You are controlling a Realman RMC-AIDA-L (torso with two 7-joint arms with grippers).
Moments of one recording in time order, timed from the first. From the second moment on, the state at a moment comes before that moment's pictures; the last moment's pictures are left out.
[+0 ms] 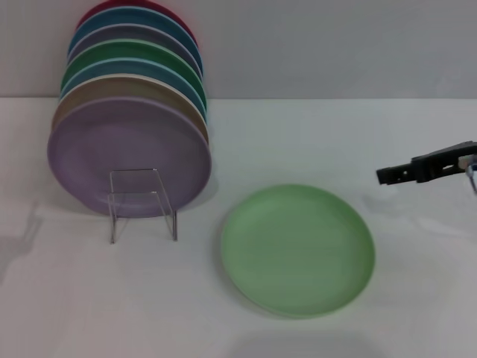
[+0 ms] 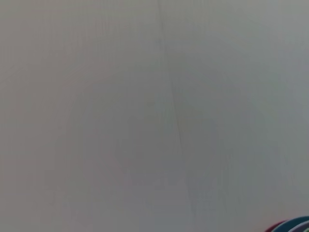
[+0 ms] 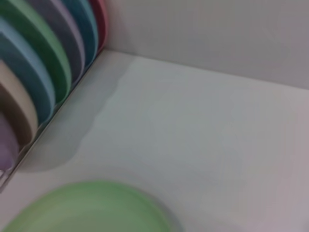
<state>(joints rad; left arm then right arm) -0.21 -2.08 -1.38 -0.15 2.82 1.57 -0.08 0.45 2.06 2.02 1.40 -2.46 1.36 -0.58</state>
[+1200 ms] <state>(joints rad) -0.23 -2.08 -1.38 -0.15 2.82 1.51 -0.08 0.61 2.07 1.85 1.12 -2.58 1.31 -0.51</state>
